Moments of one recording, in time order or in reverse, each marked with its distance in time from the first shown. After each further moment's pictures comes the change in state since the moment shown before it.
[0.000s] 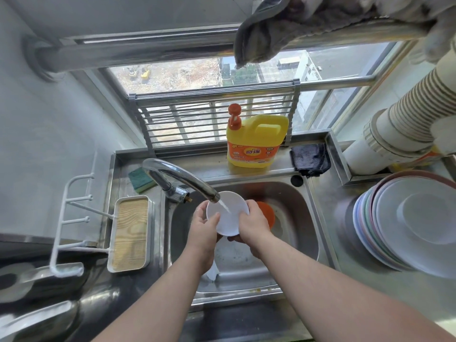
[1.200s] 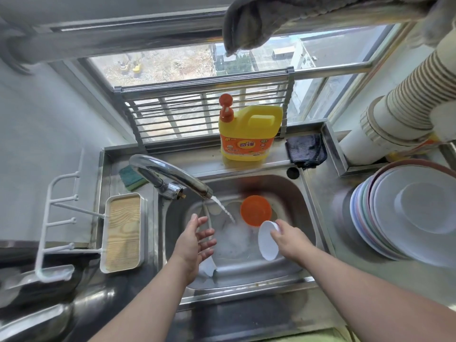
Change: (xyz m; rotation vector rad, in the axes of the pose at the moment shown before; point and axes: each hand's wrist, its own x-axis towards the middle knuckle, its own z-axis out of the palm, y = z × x) left_hand -0.003 -0.019 -0.033 0.068 0.041 -0.241; right_hand 0.035 0.089 -0.102 -0.759 0.002 0.046
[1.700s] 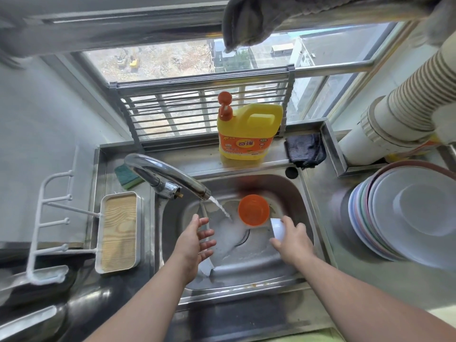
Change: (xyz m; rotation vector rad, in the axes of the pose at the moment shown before) left_hand 0.006 -0.003 0.005 0.032 0.002 -0.022; right_hand -0.004 0.009 0.009 -0.109 0.169 0.105
